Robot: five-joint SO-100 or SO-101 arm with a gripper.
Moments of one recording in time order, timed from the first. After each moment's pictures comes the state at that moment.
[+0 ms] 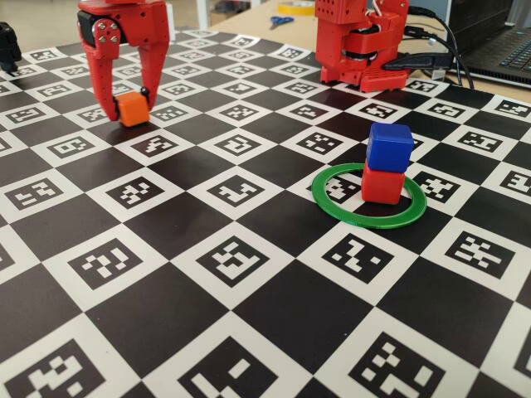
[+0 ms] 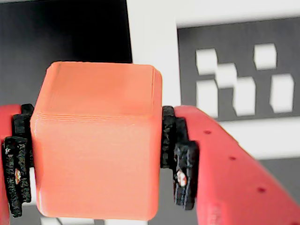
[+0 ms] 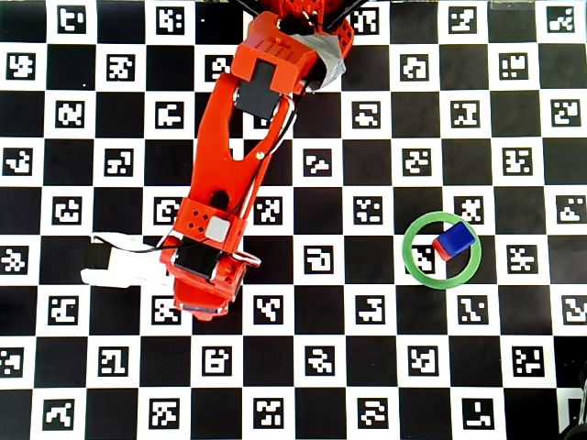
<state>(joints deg) 20.8 56.8 64.2 79.3 -17.3</state>
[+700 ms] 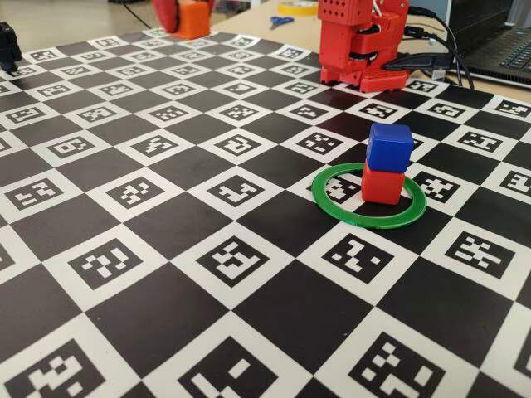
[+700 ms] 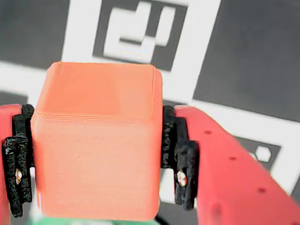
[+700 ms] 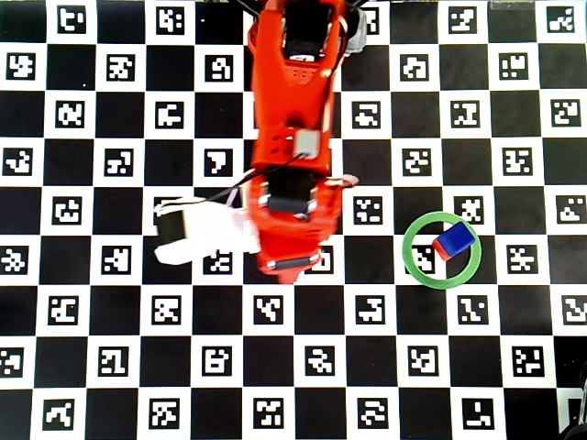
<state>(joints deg) 2.2 84.9 71.3 95.8 -15.6</state>
